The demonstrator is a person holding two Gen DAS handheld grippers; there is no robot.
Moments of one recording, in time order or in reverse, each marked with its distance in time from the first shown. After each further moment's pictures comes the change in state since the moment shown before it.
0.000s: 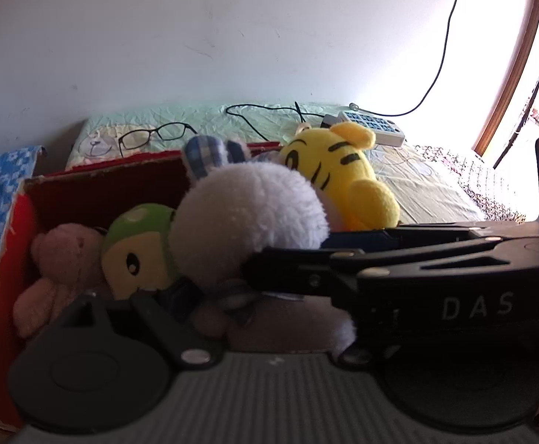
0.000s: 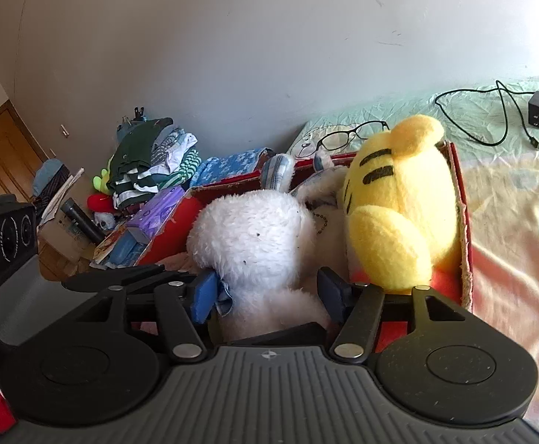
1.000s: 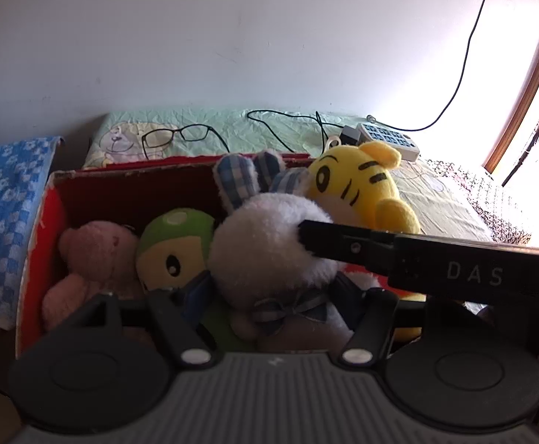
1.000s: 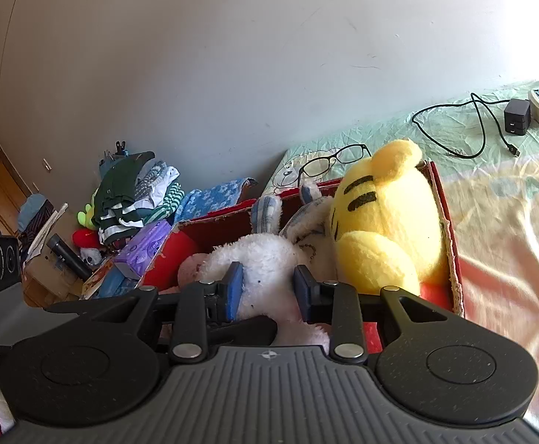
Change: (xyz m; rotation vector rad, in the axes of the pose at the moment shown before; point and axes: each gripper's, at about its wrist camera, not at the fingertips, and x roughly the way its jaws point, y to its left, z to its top) left arm -0.009 0.014 0.003 -0.057 -0.004 0.026; right arm 0.004 0.001 -0.001 0.067 -0.085 -0.047
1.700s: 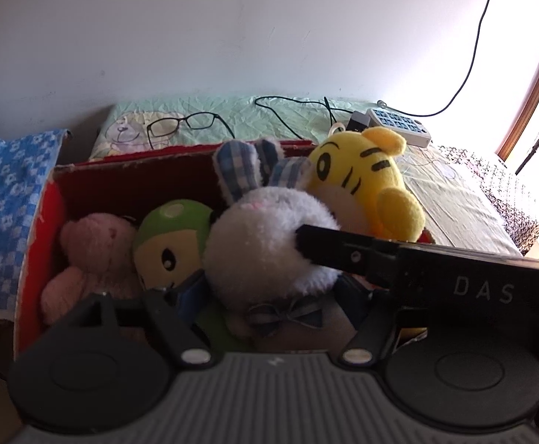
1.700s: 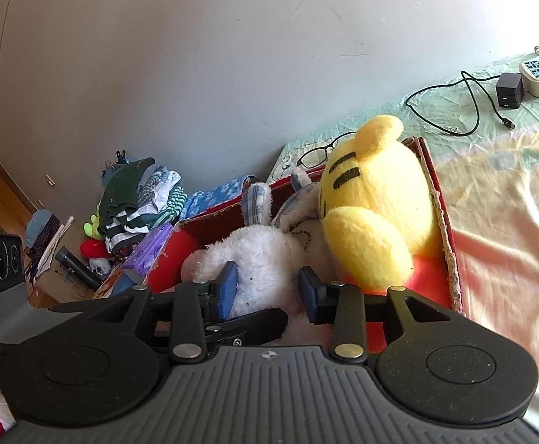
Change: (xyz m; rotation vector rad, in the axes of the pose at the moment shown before) left arm 0.007 -0.010 0.002 0.005 0.048 0.051; right arm -0.004 -0.007 -0.006 0.070 0.008 0.018
